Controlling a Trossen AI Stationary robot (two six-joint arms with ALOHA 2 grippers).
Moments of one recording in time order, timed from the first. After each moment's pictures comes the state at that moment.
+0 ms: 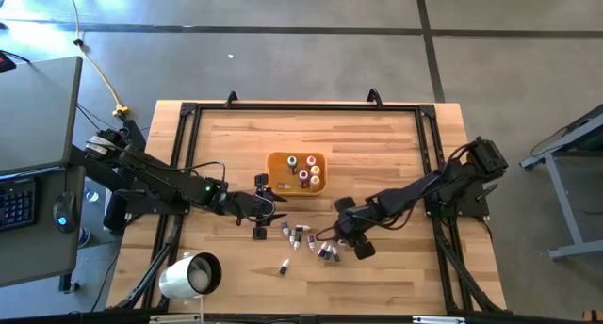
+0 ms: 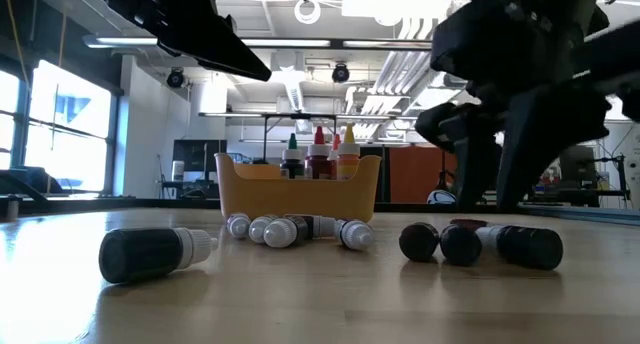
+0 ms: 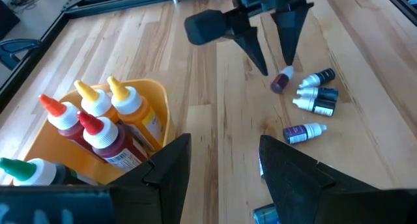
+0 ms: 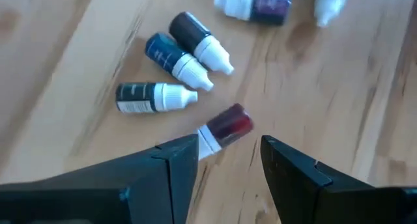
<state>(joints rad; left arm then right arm) -0.35 1.32 0.74 0.06 -0.41 -0.03 0.33 1.65 0.84 -0.18 -0.07 0.02</state>
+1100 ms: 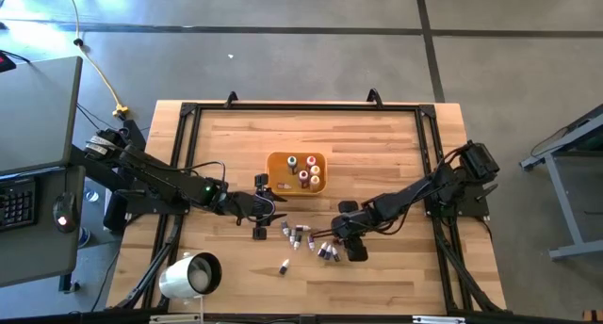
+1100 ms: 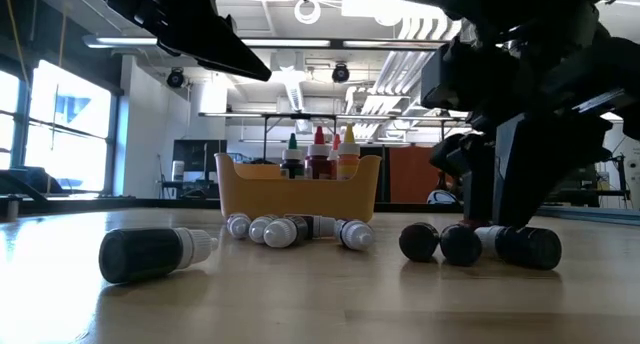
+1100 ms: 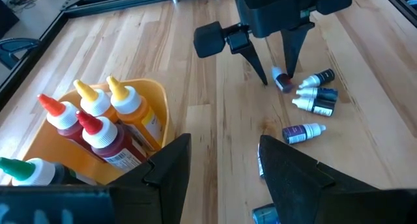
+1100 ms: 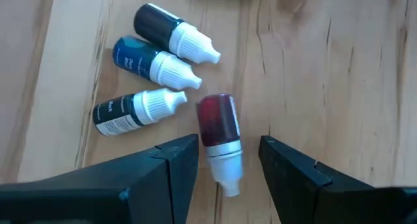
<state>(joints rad) -0.35 1.32 0.74 0.06 -0.41 -0.03 0.34 1.76 0.84 -0.14 -0.05 0.29</state>
